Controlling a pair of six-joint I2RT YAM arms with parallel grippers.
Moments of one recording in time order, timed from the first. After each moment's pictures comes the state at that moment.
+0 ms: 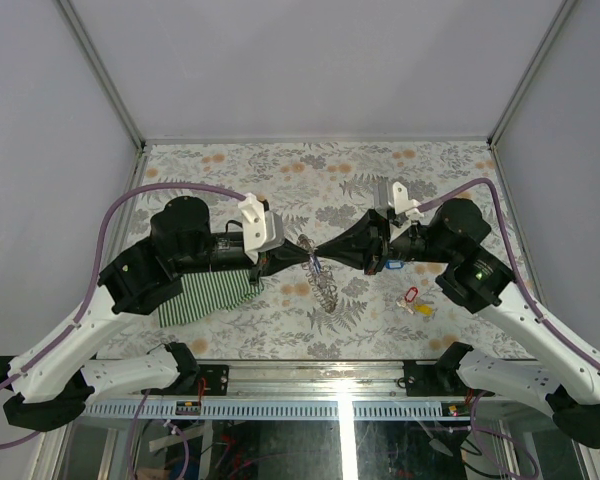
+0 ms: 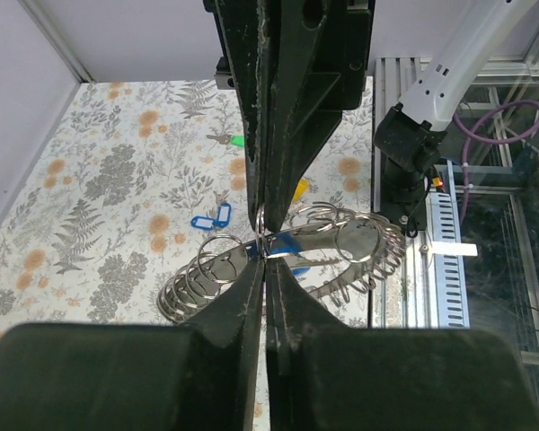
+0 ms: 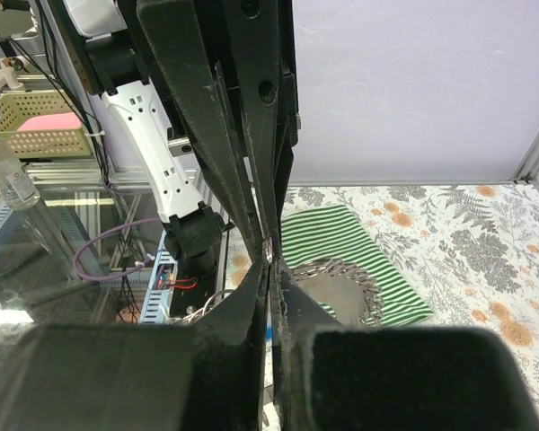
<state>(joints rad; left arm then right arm) -0.90 0.98 1.34 -0.54 0.51 0.22 0.78 0.94 1.07 0.02 -0.77 0.09</state>
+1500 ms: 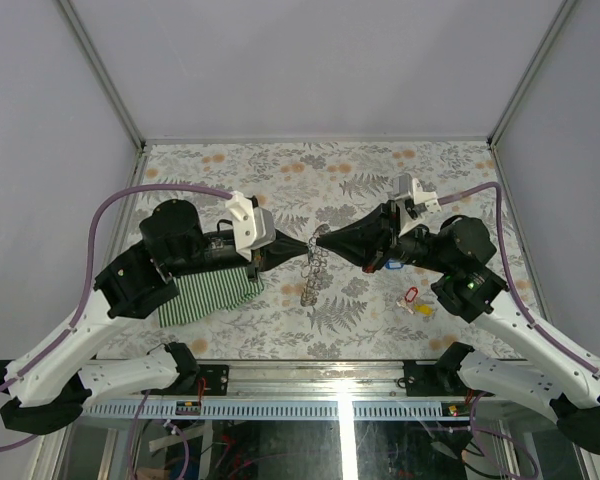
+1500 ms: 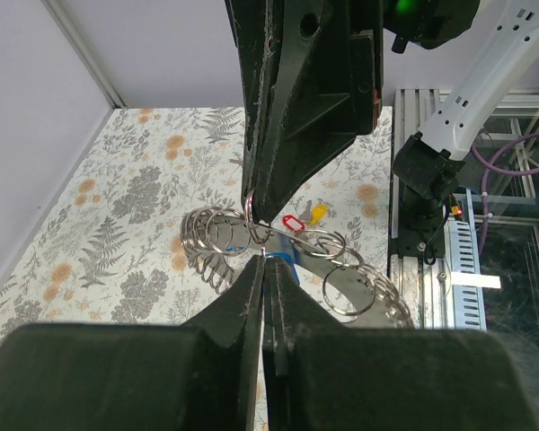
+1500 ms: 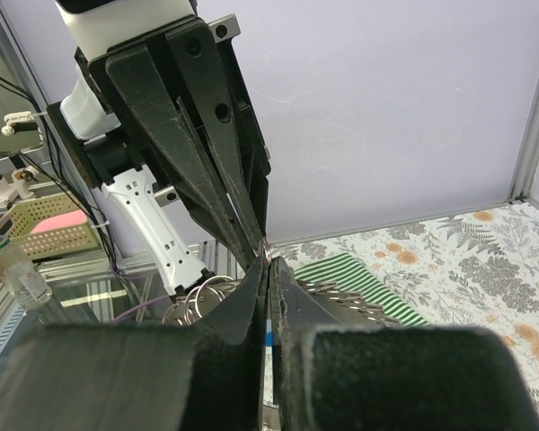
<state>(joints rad) -0.90 0.94 1.31 -0.45 0.46 0.19 0.78 0.89 0.91 0.34 -0.61 0.35</state>
